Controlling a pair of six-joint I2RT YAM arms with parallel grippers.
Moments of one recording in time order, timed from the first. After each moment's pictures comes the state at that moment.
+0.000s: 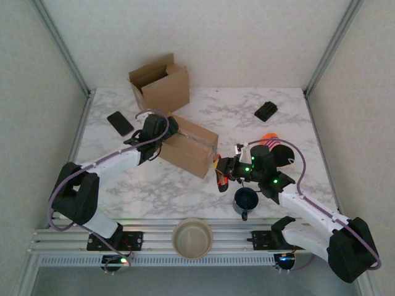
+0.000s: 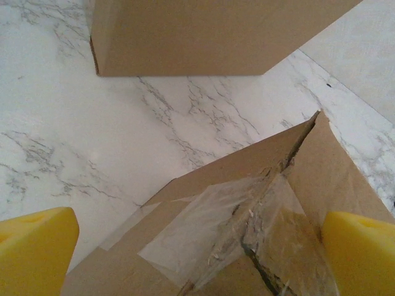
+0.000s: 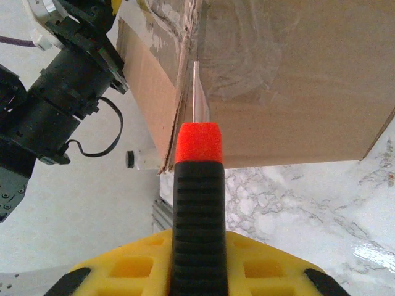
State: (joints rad) left arm -0.44 1.55 0.97 -0.04 -0.31 -0.85; right arm 0.58 1.00 0.51 0.04 -0.58 1.09
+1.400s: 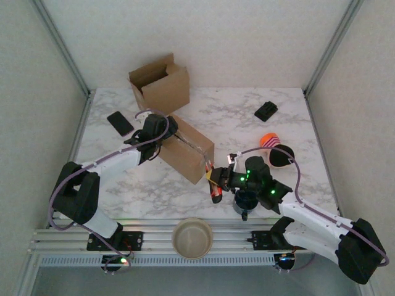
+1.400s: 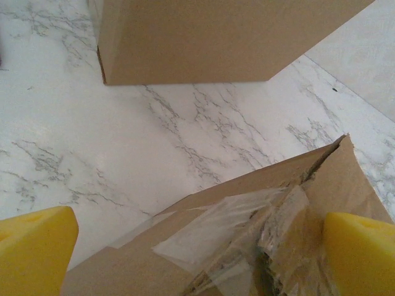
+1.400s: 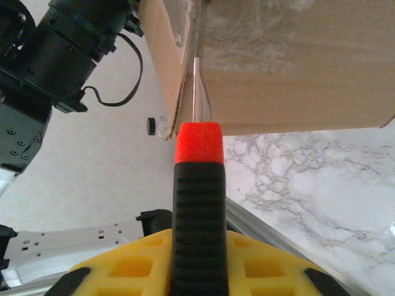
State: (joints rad) left arm -0.44 1.56 0.97 -0.04 -0.33 -0.83; right arm 0.76 0.93 0.42 0.15 -0.51 1.25
